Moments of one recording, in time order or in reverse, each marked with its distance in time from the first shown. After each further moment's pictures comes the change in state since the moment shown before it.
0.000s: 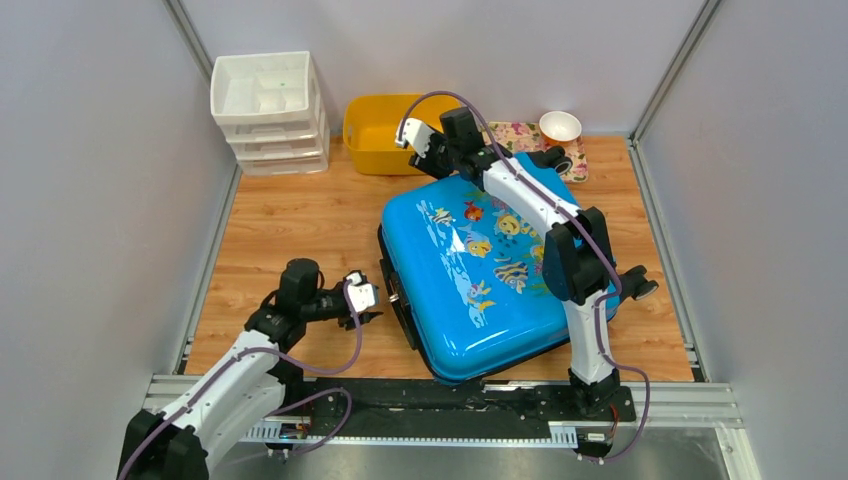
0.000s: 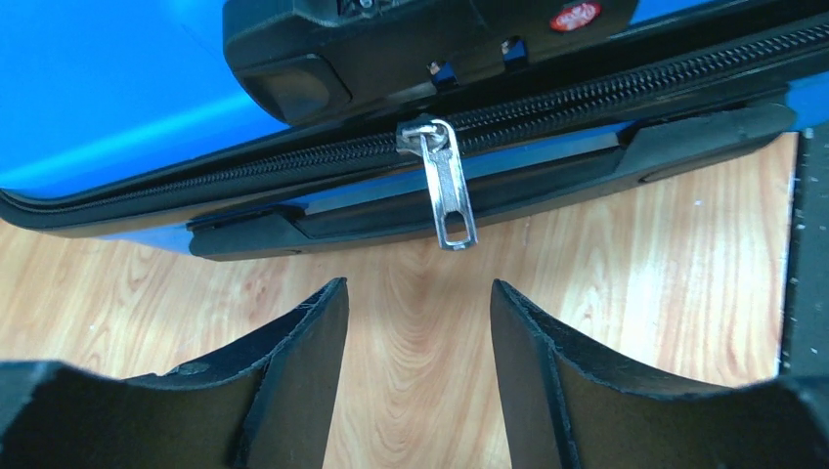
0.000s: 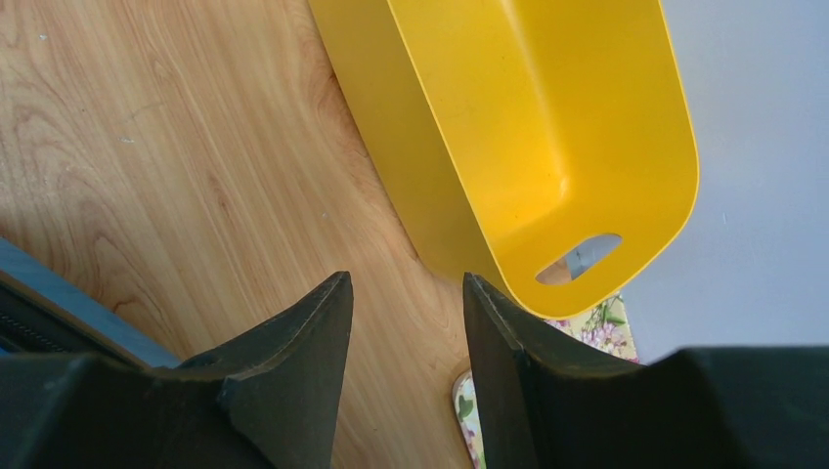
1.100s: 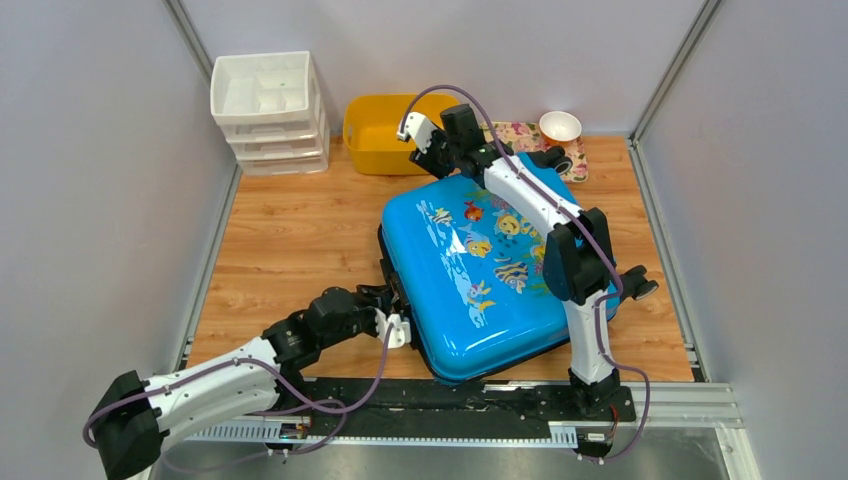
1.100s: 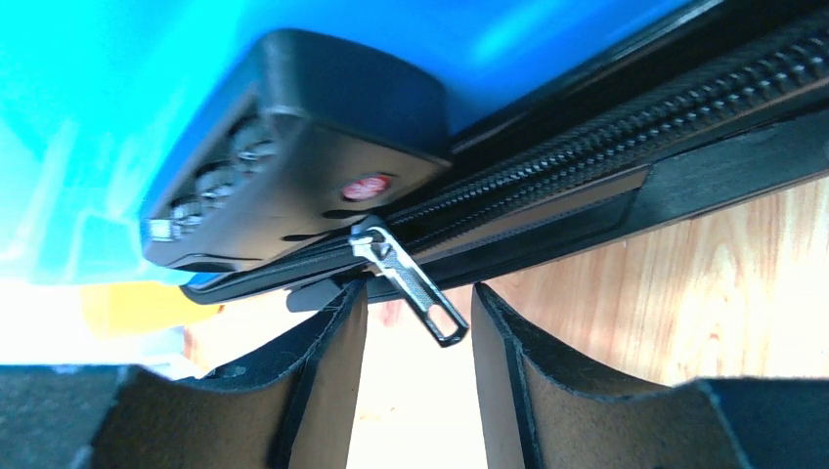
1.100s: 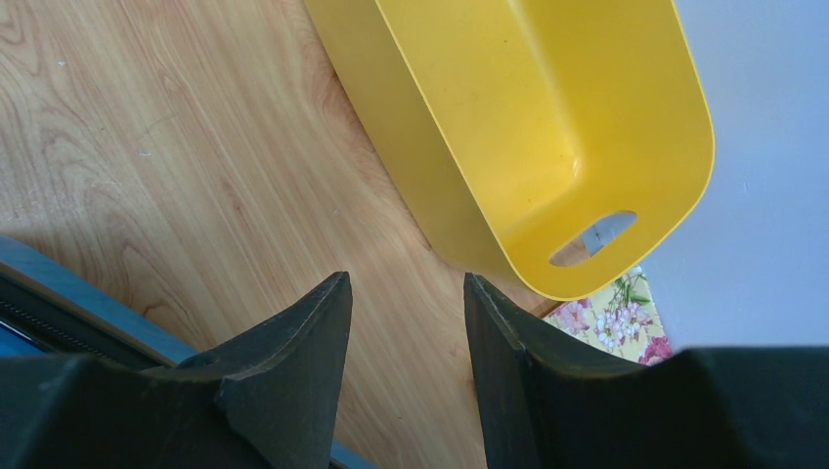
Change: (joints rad) left arm -0.570 -0.017 -0.060 0.190 -0.771 0.183; right arm -0.002 0.000 0.035 -0.044 0.023 0.101
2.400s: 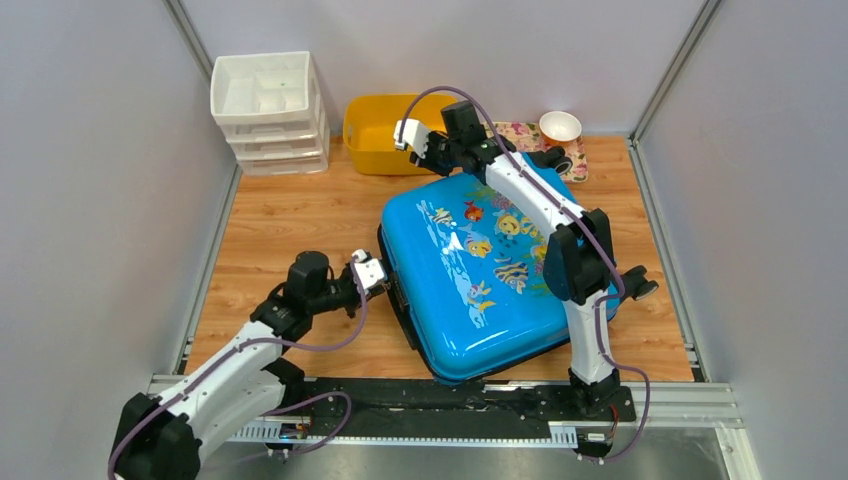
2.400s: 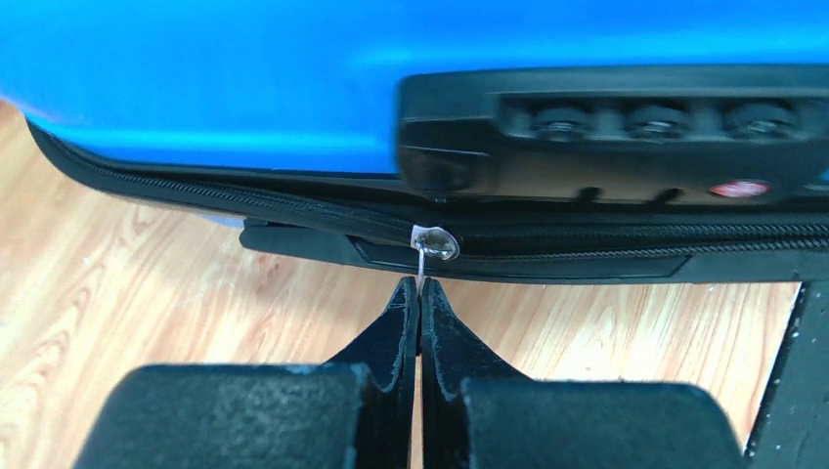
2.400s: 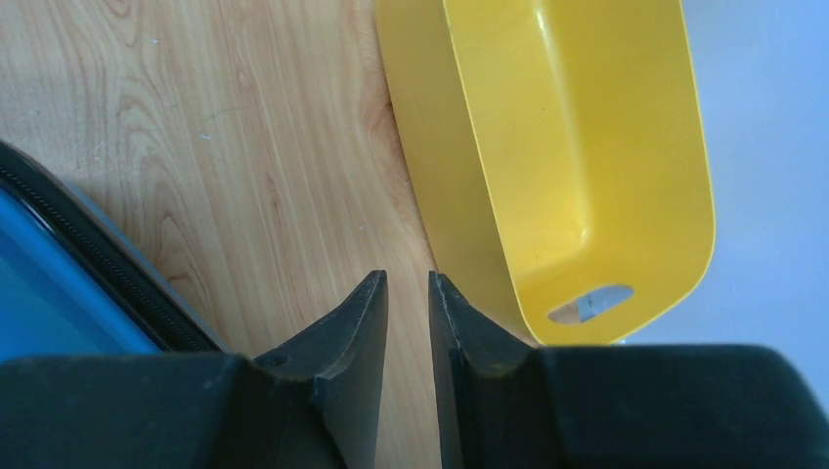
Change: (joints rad) left arm 0.402 0.051 0.127 -0.131 0.432 -0.453; right arm -0.002 0.000 0.049 -0.096 -0.145 -0.147
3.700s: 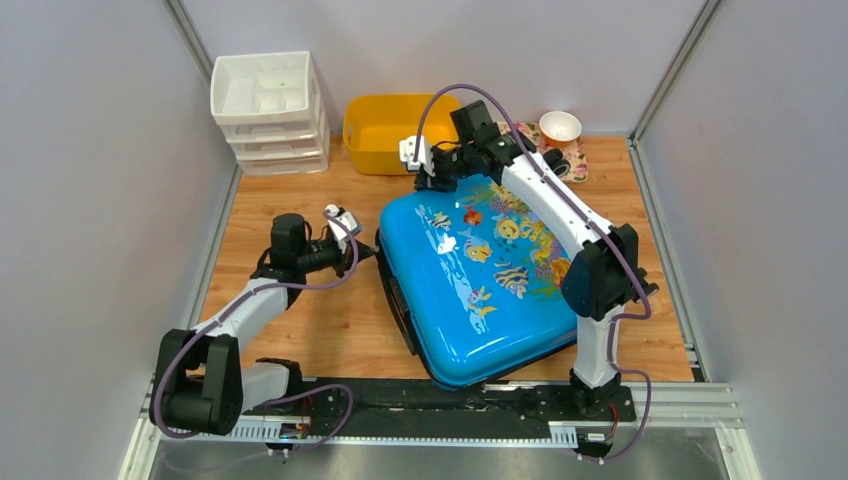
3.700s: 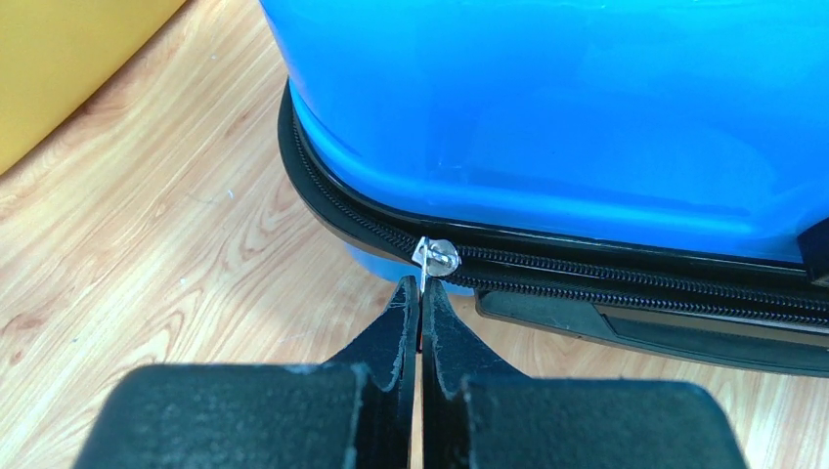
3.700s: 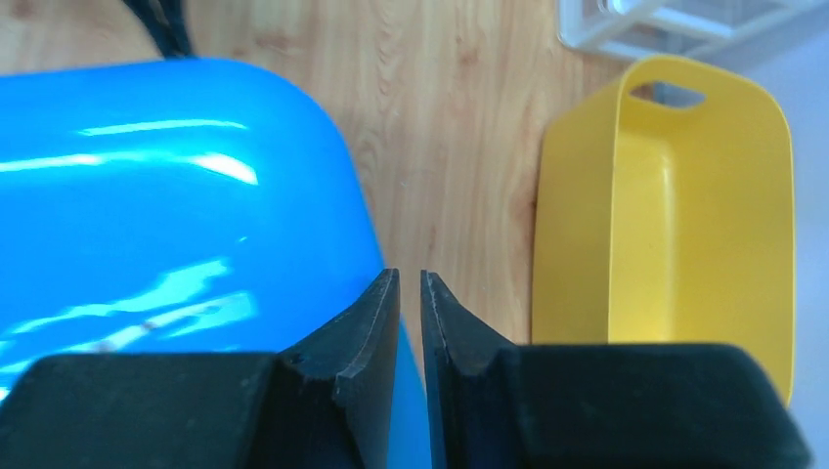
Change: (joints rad) left arm 0.380 0.391 0.136 0.282 0.363 -0.054; right arm 0.006 -0.143 -0.042 -0.263 -0.358 -0.218
